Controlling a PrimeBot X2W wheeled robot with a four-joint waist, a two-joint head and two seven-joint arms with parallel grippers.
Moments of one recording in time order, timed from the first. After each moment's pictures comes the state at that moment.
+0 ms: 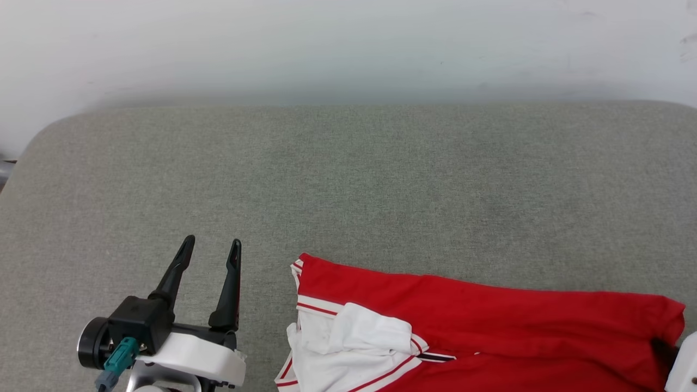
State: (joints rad) left arm -0.06 0.44 -0.40 -0.09 -0.50 0.24 -0.26; right arm -0.02 -0.20 -0.37 0.09 0.37 0.13 0.79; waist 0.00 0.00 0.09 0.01
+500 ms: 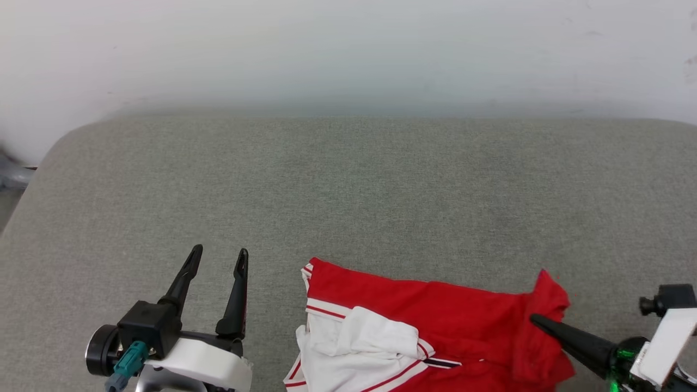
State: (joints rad) left arm -0.05 0.44 -0.42 -0.09 -0.51 0.26 -0.24; right arm -0.06 -0.05 -0.39 0.11 1.22 0.13 1.13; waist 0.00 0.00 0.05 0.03
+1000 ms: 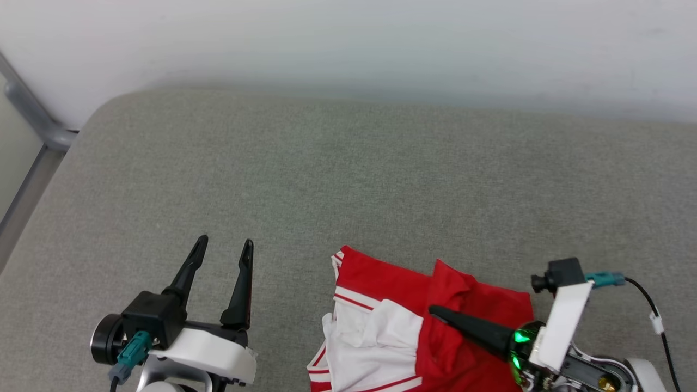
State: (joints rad) left arm -0.08 0.43 -0.43 -0.08 -0.51 0.24 -0.24; right arm -0.10 -0.05 0.02 0.13 1.38 0.13 0.94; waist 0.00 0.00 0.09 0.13
